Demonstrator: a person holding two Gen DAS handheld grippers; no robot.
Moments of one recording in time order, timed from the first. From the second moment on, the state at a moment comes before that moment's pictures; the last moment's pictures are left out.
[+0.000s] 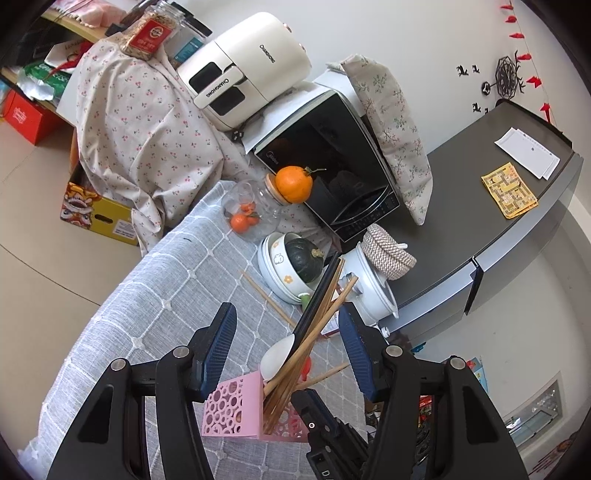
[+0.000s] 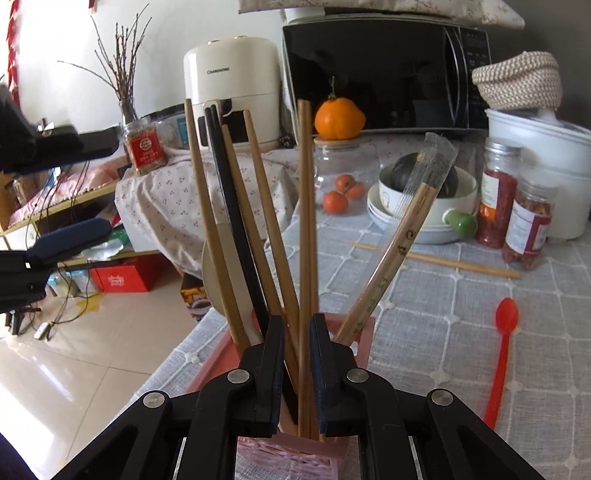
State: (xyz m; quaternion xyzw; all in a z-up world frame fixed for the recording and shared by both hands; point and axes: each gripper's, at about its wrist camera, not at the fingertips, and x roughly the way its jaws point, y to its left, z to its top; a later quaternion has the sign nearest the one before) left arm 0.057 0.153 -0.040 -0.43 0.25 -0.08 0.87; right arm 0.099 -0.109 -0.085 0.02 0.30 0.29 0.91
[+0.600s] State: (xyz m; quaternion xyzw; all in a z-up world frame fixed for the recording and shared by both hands) left arm 0.032 0.053 -0.001 -0.21 0.28 -0.12 0.93; right arm 0.169 -0.262 -0.027 0.14 0.44 0.15 0.87
